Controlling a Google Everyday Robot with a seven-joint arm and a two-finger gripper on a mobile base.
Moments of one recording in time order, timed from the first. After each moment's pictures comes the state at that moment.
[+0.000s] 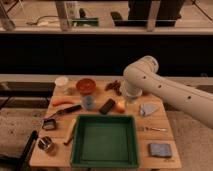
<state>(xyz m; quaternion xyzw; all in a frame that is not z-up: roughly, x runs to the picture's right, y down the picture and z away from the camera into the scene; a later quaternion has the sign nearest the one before) 0.101 0.057 0.727 -0.24 -0.08 -0.08 0.97</state>
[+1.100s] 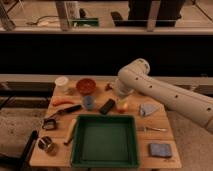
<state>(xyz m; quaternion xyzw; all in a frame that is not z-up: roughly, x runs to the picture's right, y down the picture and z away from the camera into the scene) 0.061 0.031 0.772 -0.17 -0.14 -0.13 0.97</state>
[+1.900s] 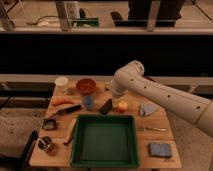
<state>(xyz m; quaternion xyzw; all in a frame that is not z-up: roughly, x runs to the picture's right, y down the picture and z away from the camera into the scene) 0.028 0.032 0.795 -0.16 -0.17 -0.17 0.96</state>
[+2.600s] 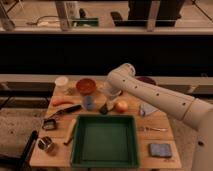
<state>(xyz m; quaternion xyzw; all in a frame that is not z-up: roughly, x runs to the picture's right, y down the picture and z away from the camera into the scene) -0.003 0.048 0.824 -0.18 -0.20 -0.21 0.94</state>
